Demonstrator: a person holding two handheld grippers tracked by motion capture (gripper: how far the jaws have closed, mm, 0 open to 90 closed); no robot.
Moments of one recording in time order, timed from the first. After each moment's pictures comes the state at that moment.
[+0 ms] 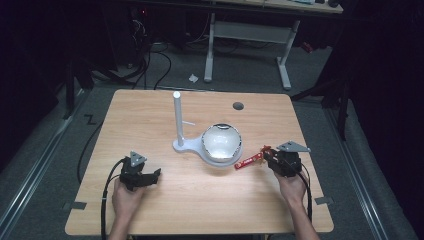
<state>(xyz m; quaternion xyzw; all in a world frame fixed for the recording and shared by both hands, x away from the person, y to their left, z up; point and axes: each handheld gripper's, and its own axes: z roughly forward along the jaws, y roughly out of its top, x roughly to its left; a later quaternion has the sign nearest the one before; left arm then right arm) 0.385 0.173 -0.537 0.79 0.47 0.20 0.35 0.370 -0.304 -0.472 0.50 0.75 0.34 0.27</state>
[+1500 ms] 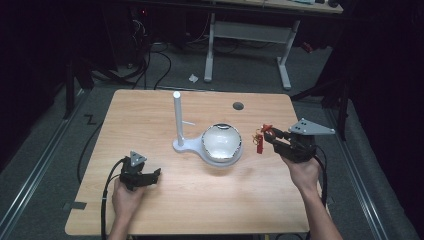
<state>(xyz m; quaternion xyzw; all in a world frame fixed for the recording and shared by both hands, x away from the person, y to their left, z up) 0.385 0.173 -0.537 0.79 0.47 0.20 0.35 0.354 -0.291 -0.357 0.40 0.76 0.44 0.27</state>
